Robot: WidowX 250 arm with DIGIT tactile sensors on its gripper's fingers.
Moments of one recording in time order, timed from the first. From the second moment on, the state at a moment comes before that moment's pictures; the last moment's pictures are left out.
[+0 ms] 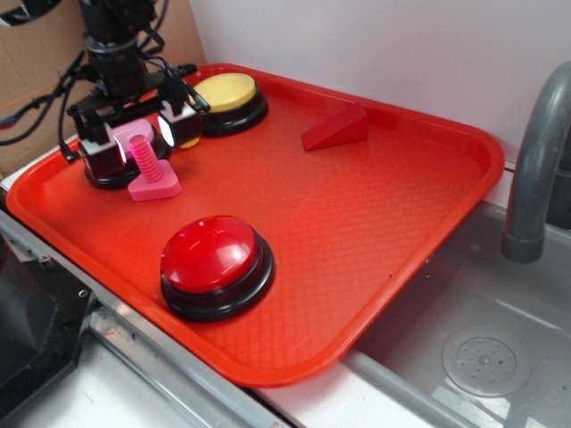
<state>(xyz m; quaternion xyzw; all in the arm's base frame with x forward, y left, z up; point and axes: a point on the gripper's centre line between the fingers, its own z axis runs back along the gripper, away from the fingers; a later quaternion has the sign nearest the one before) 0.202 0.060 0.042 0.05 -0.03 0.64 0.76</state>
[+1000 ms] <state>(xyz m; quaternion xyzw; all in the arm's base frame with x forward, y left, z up) 0.208 0.036 0.068 0.02 -0.04 0.50 0.87</state>
